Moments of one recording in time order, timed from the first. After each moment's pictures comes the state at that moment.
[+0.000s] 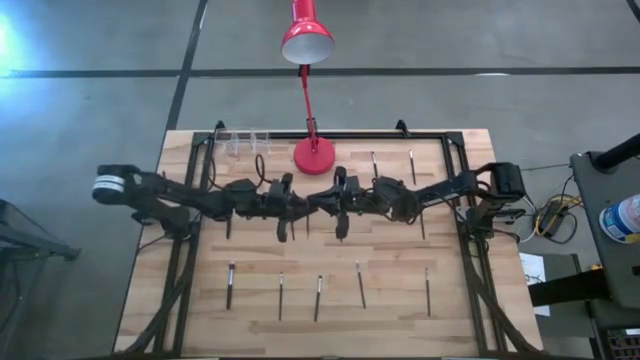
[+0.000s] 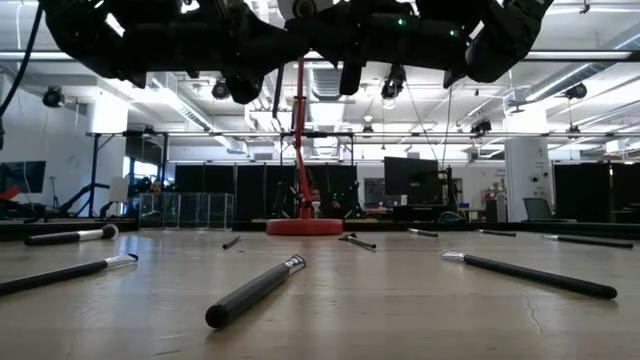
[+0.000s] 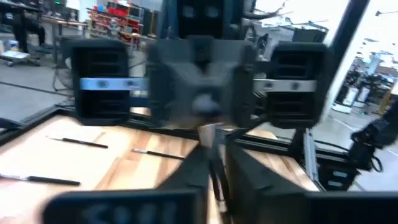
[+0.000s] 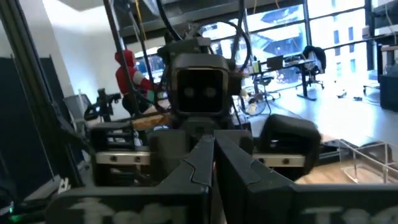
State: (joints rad) left arm 0.04 1.34 0.54 0.89 0.07 -0.22; right arm -0.03 1.74 0.85 1.07 0.01 0.25
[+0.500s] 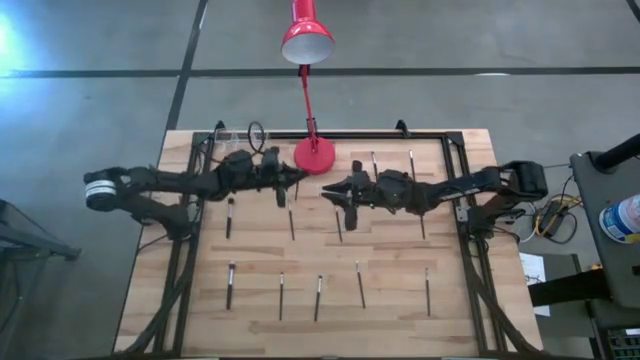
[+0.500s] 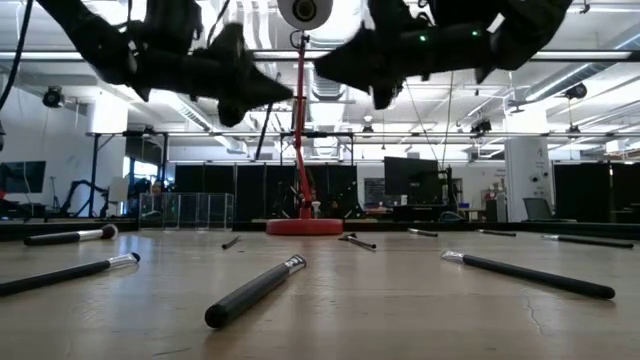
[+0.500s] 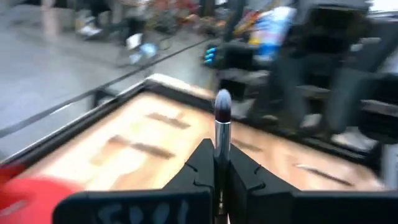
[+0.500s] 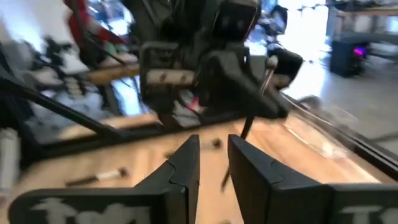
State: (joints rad) left arm 0.36 1.25 0.54 0.67 0.16 -0.24; right arm -0.07 1.55 0.75 0.73 0.07 0.17
